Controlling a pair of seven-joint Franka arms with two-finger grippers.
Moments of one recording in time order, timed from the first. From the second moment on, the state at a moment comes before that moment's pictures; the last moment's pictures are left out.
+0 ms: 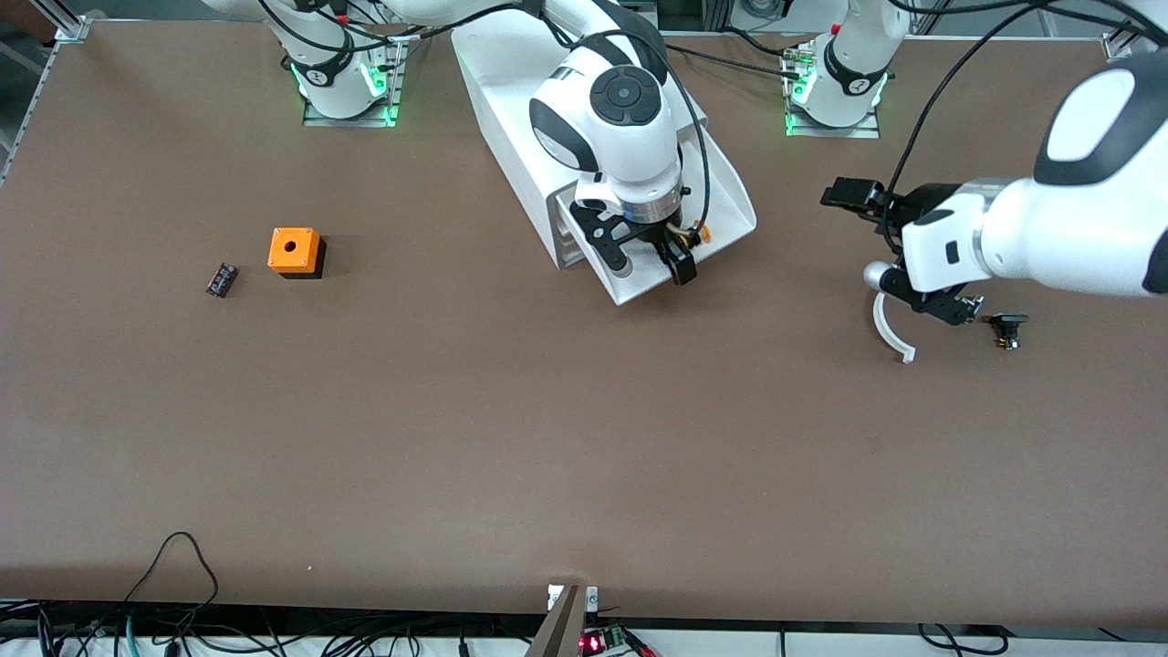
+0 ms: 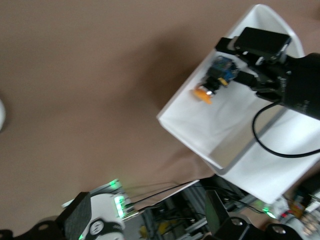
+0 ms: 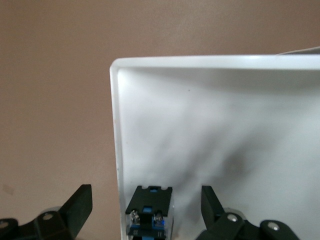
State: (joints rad) left arm 0.10 0.36 -0.35 -1.26 -0.23 1.13 0.00; right arm 0.87 0.78 0.05 -1.07 0.06 2.06 1.90
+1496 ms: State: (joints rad) left arm -0.01 0.39 -0.34 -1.29 -0.05 1.49 -0.48; right arm 0.67 0.67 0.03 -1.05 0.10 1.94 1.37
